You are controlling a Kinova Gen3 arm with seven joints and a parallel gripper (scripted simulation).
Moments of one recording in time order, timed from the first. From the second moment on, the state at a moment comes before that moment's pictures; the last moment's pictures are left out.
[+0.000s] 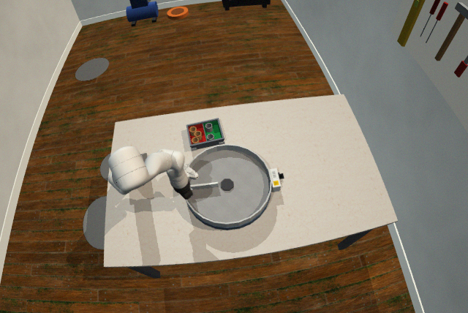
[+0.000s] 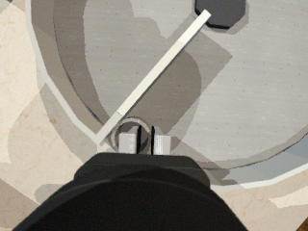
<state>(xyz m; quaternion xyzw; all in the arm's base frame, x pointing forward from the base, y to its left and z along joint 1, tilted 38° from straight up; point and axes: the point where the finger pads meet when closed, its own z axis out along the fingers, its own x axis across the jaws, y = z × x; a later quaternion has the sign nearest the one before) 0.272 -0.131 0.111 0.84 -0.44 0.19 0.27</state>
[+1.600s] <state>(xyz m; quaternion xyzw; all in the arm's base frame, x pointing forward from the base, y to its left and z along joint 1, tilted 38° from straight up) 0.273 -0.132 0.112 0.84 -0.44 0.19 0.27</state>
